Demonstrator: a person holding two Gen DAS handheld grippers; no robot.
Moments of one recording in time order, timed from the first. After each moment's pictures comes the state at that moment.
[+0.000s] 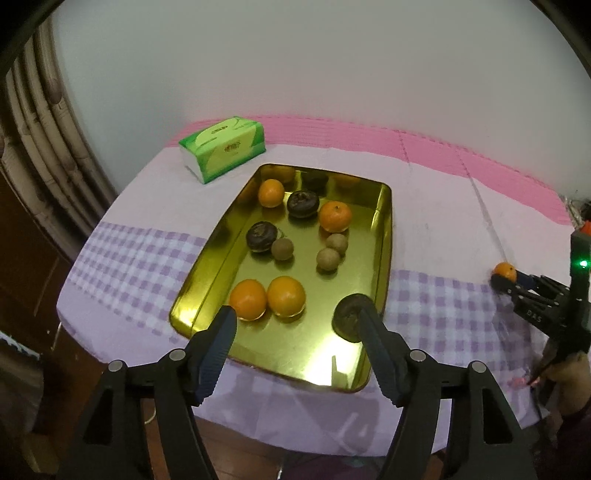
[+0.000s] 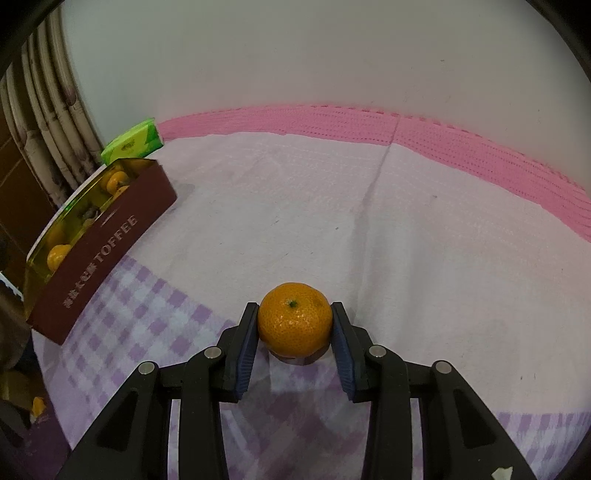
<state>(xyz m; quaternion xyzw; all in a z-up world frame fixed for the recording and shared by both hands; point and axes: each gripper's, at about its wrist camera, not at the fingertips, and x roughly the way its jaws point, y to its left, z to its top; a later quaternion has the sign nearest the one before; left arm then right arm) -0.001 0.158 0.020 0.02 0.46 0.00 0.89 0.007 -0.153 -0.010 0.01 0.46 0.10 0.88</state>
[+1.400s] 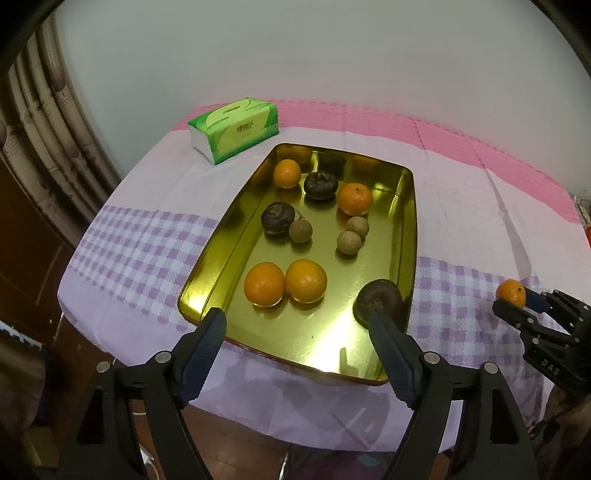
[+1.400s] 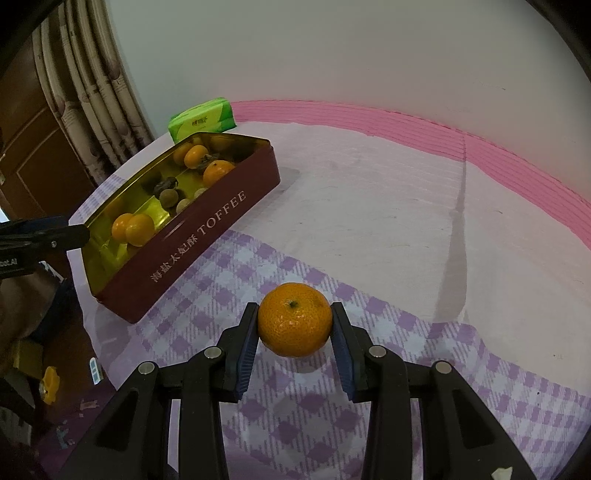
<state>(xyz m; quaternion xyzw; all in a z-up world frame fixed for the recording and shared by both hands) 0.005 0.172 0.002 0.02 0.49 0.01 0.87 -0.026 -0.072 0.015 -0.02 0.47 0.16 0.87</state>
